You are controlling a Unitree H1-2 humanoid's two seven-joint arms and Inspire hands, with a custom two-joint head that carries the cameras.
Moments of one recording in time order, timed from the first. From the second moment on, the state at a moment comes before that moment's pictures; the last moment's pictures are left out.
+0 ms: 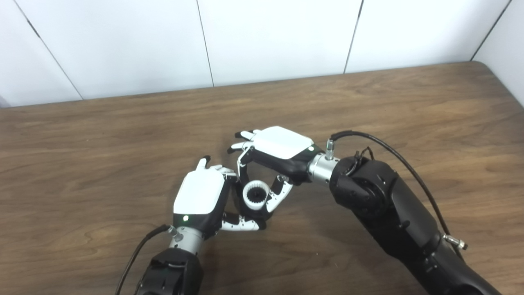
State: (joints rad) left arm -0.01 0.12 -0.43 -0.33 1.21 0.22 -0.29; right arm -0.38 -0.26 0.45 -0.37 -0.85 0.15 0.71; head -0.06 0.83
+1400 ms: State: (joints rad) left arm -0.01 0.11 -0.43 -0.33 1.22 0.23 -0.31; right arm -0.38 -0.27 0.44 -0.37 -0.85 0.15 0.73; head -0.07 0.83
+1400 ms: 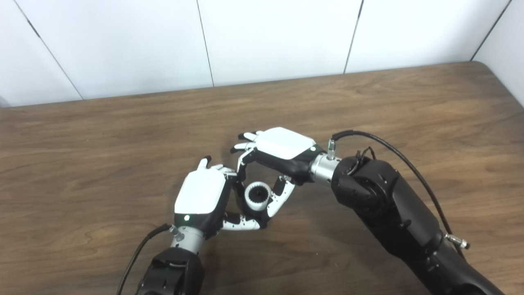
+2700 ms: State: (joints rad) left arm -0.01 0.11 -0.43 -0.33 1.22 0.22 -0.31; right arm -0.43 -0.31 0.31 -0.38 -0.83 0.21 0.74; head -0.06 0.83
